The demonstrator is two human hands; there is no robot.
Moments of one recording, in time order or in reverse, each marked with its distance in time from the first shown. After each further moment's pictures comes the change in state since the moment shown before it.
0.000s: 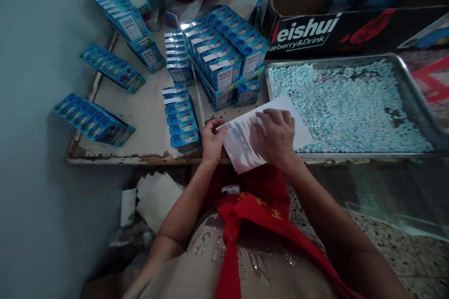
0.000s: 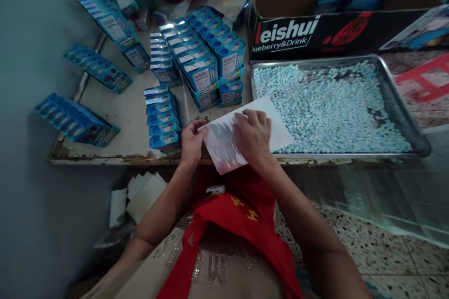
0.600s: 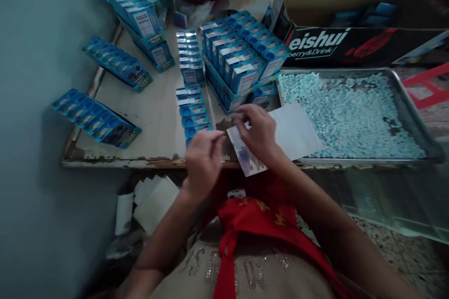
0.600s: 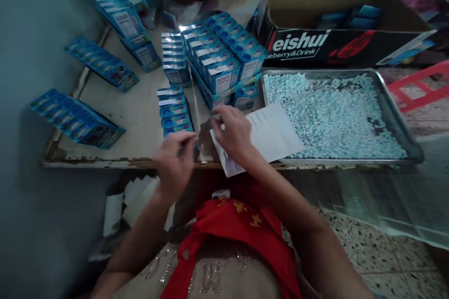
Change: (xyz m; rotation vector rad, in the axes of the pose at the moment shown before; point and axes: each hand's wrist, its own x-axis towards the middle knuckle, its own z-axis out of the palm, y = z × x) left_hand -0.038 0.068 -0.089 0.600 0.034 0.674; right_hand 0.046 -0.094 0.015 0.393 -0.028 -0.008
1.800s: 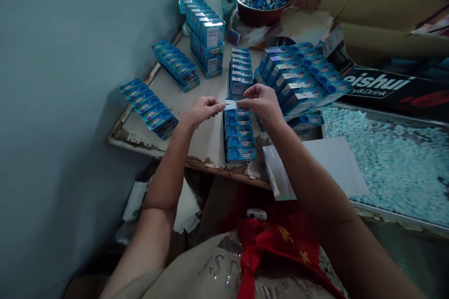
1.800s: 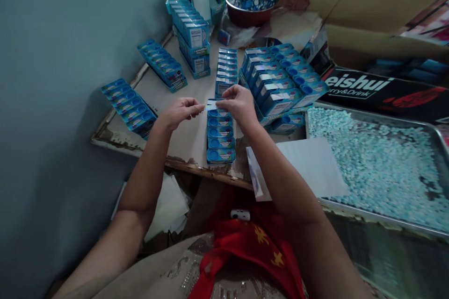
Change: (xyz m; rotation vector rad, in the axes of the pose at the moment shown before) left_hand 0.132 -0.107 -0.083 -0.331 -0.388 -0.501; right_hand 0.129 -0.060 0.082 0.784 -0.274 0.321
